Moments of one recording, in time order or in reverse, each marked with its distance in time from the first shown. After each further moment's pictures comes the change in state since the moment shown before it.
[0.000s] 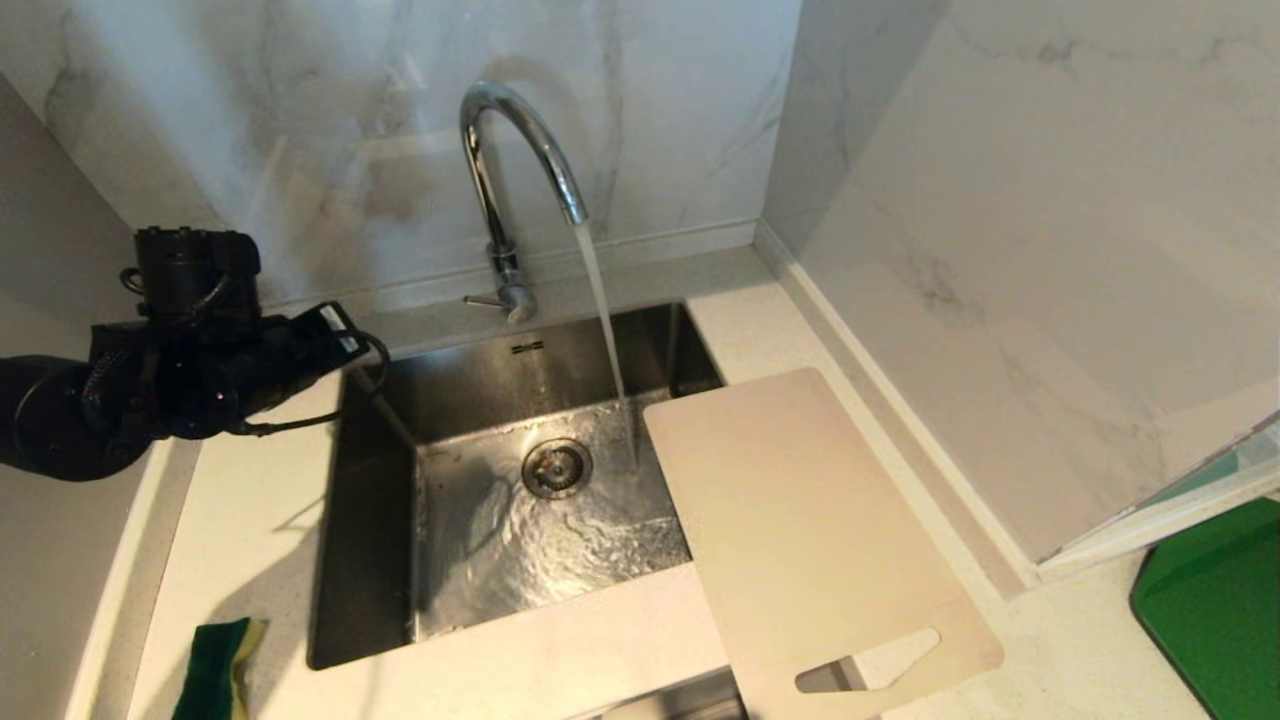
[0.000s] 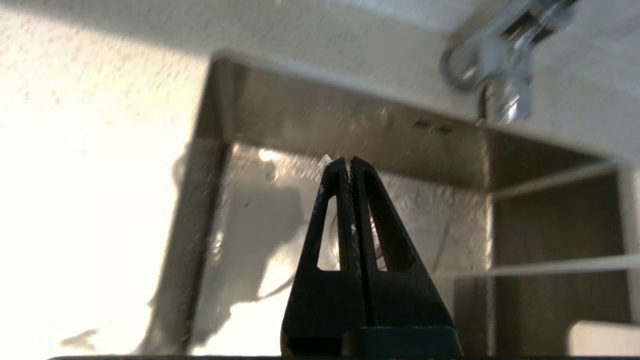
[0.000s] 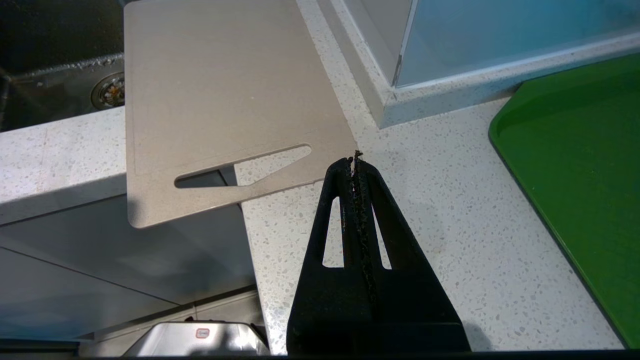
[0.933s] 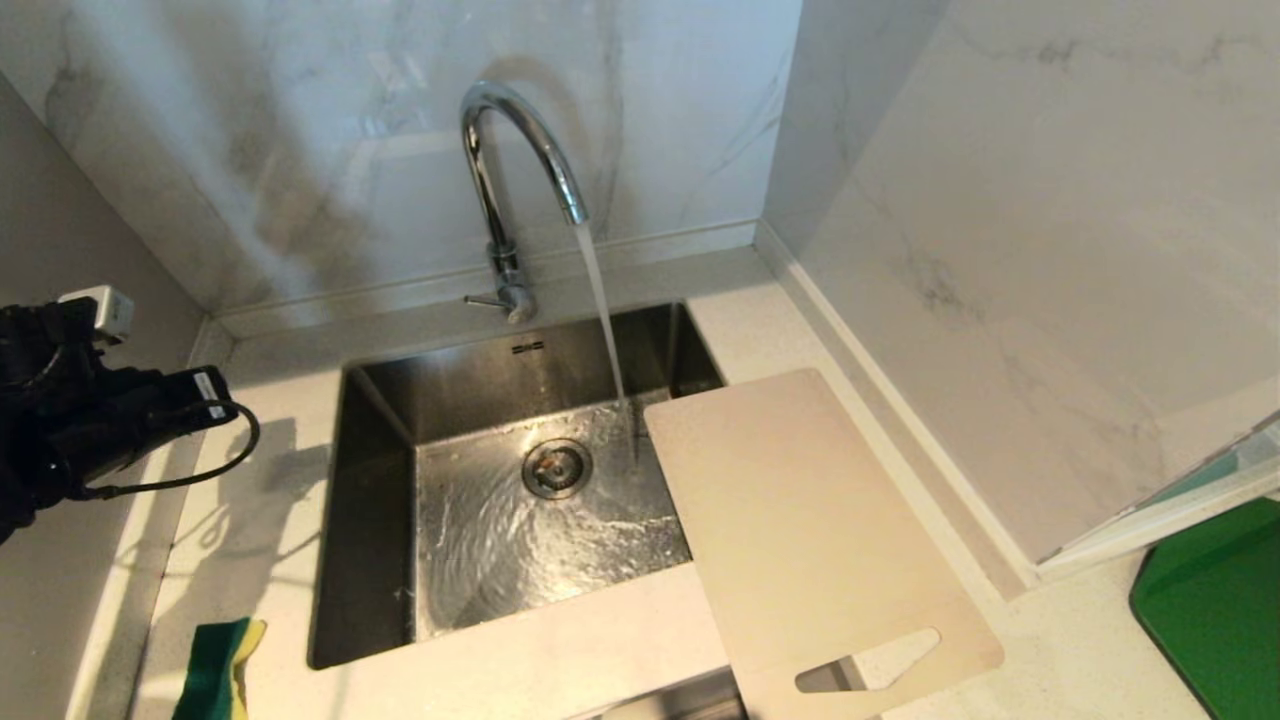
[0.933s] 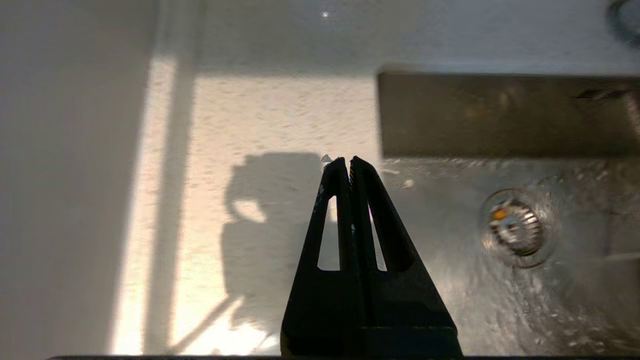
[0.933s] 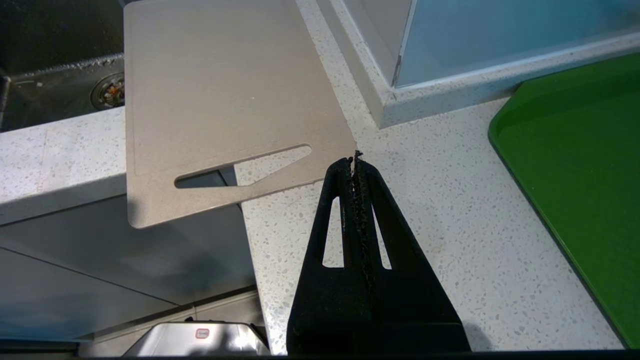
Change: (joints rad) left arm 0.372 -0.041 0.304 -0.295 -0.308 0.364; right arm 0.000 0.000 0.000 -0.001 0.000 0.000
